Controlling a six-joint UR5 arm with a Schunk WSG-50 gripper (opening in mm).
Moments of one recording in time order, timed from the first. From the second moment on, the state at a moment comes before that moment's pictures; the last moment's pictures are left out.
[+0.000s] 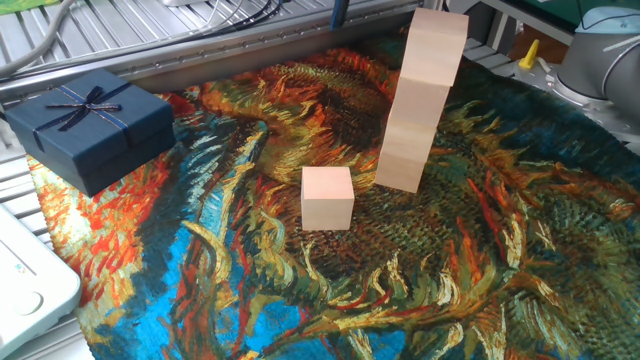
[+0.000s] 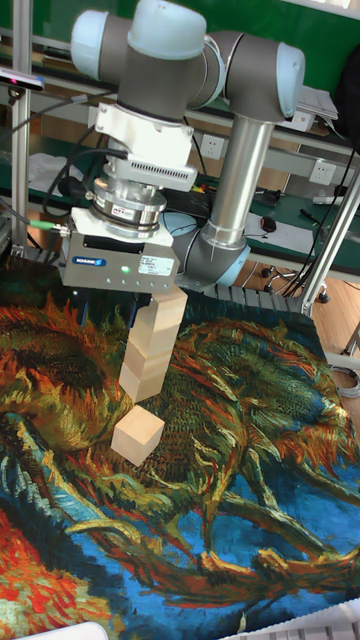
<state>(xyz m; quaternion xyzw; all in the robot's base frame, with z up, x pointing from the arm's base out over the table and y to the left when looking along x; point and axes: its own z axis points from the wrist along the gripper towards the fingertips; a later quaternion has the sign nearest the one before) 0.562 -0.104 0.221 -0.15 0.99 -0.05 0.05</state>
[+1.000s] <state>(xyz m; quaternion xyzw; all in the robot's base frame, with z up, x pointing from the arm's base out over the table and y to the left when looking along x) 0.643 -0.047 0.168 -0.12 0.99 -0.02 0.04</state>
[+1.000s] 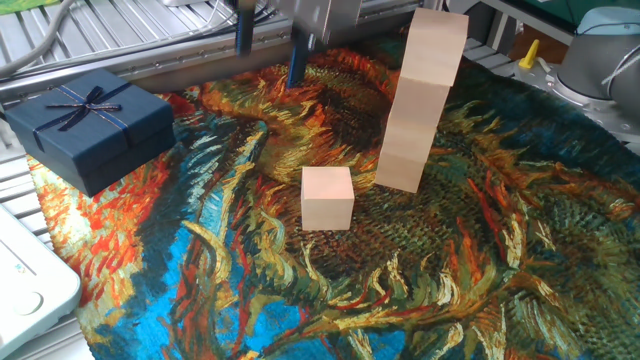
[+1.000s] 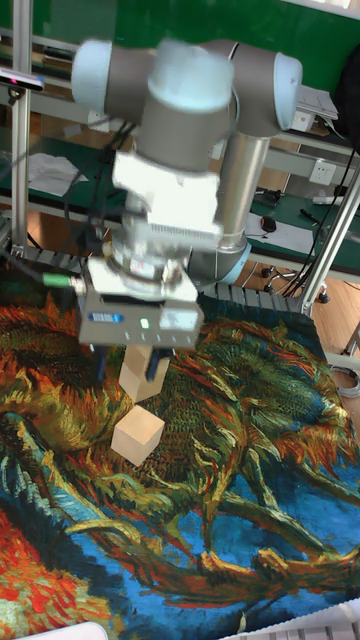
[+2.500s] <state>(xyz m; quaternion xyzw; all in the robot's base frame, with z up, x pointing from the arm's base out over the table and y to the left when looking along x) 0.638 -0.025 0.107 -0.02 1.00 0.00 0.02</state>
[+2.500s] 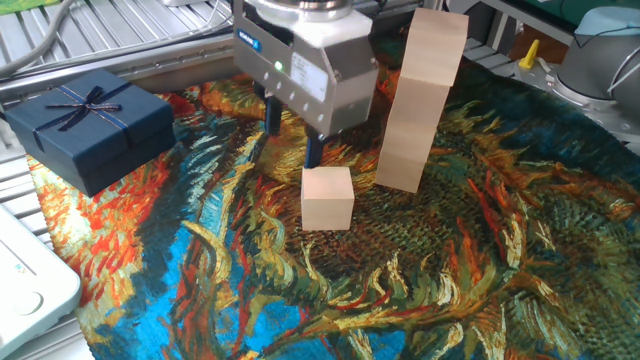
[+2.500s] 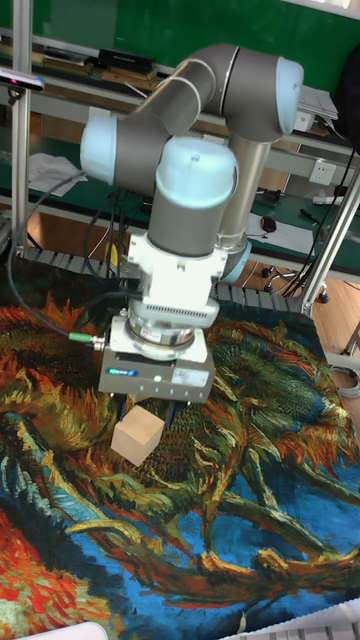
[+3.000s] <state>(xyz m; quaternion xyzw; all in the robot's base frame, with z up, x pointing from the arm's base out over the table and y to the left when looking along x) 0.639 -0.040 0.067 -0.02 1.00 0.00 0.01</state>
